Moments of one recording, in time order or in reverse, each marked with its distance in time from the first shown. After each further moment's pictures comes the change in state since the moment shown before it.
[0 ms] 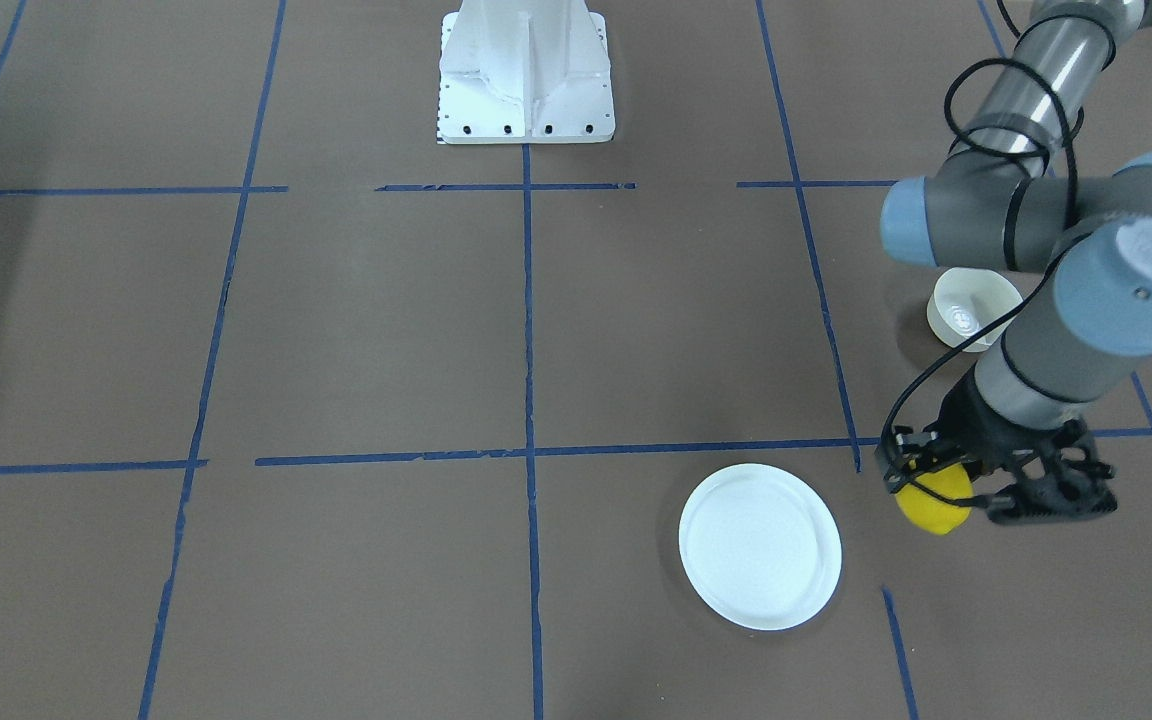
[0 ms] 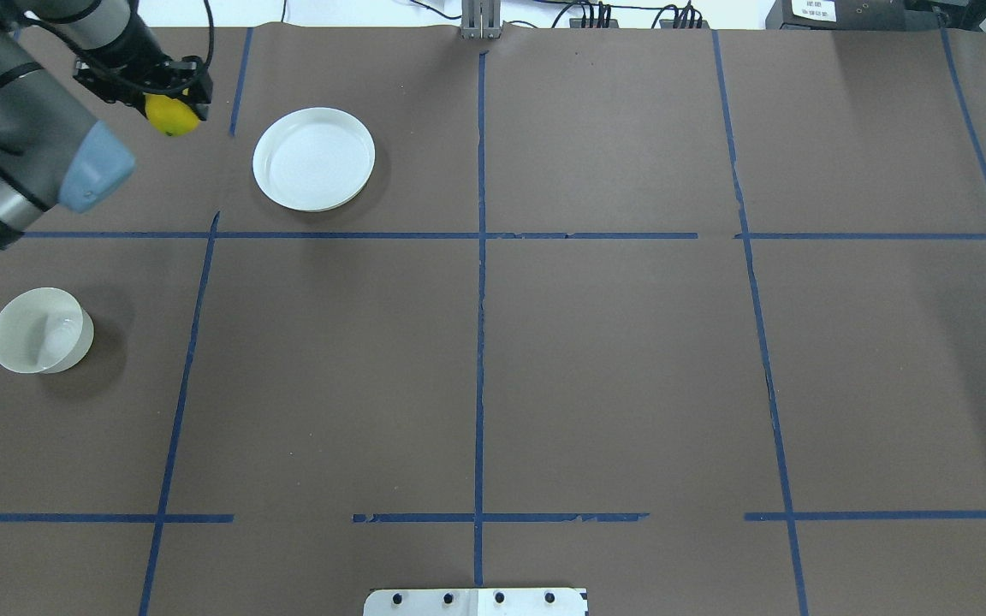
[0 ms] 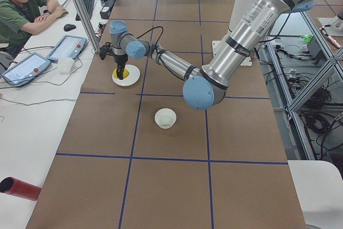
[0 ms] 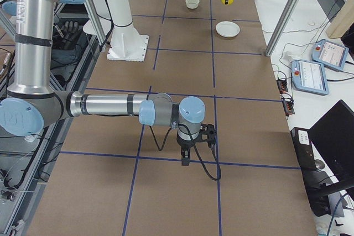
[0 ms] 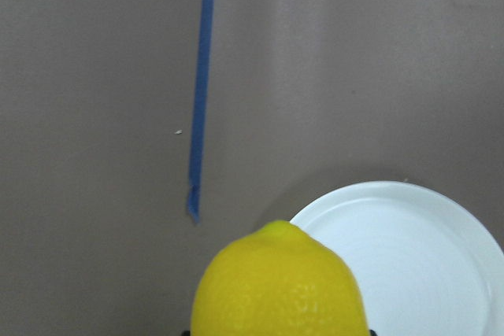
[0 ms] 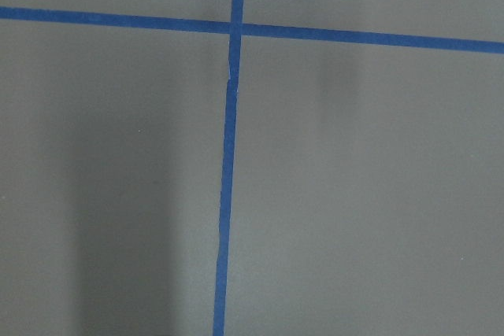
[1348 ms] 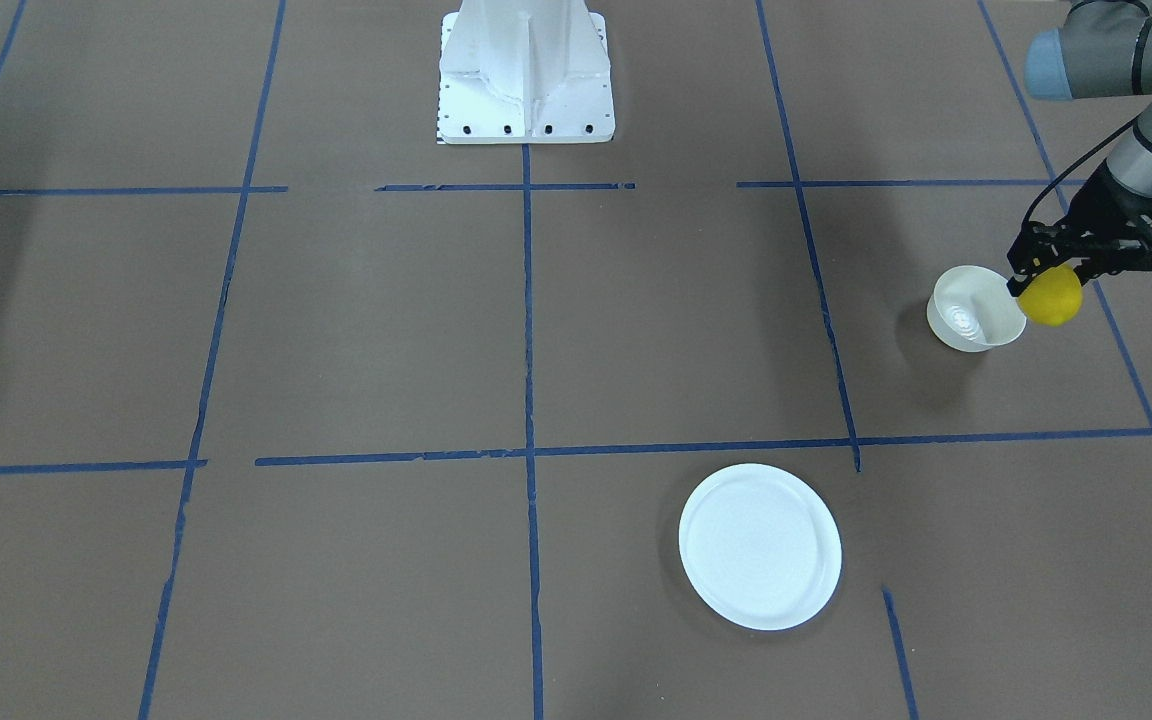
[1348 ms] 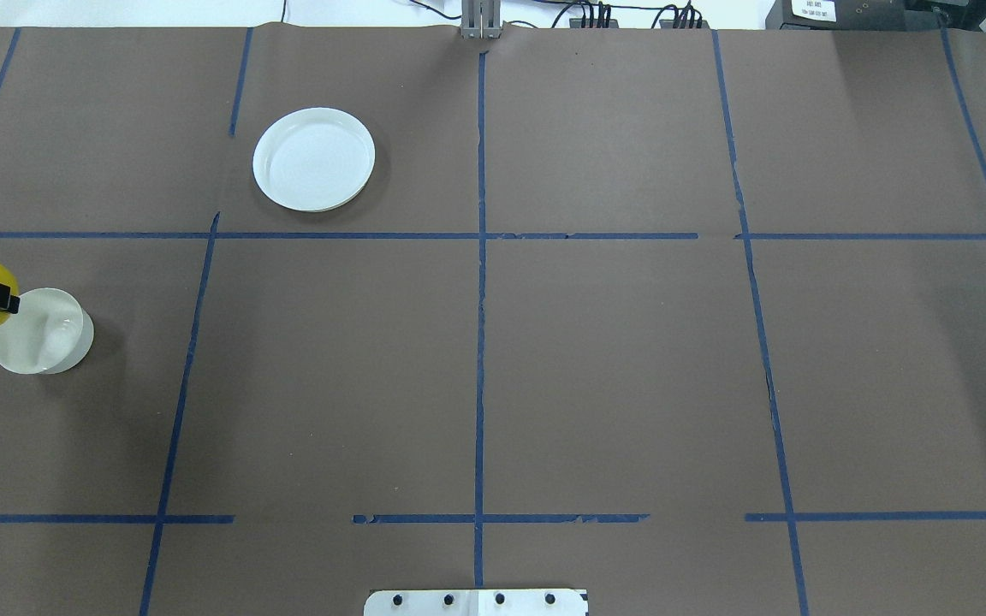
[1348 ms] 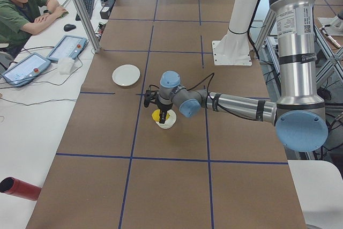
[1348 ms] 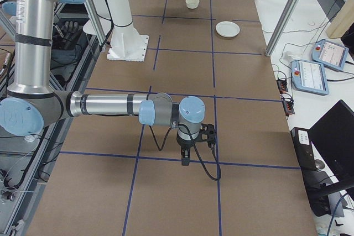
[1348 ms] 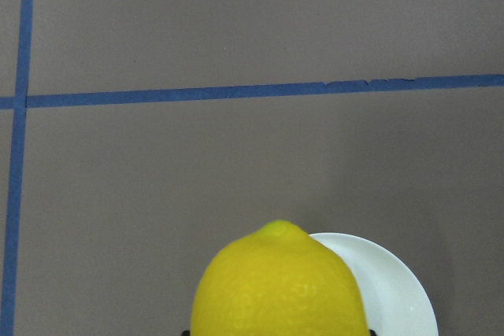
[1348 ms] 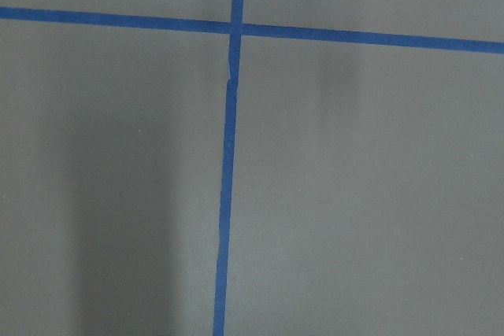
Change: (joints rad) left arm 0.074 0.677 -0.262 -0.496 0.020 -0.102; right arm 0.000 0.000 0.000 0.000 0.000 0.000
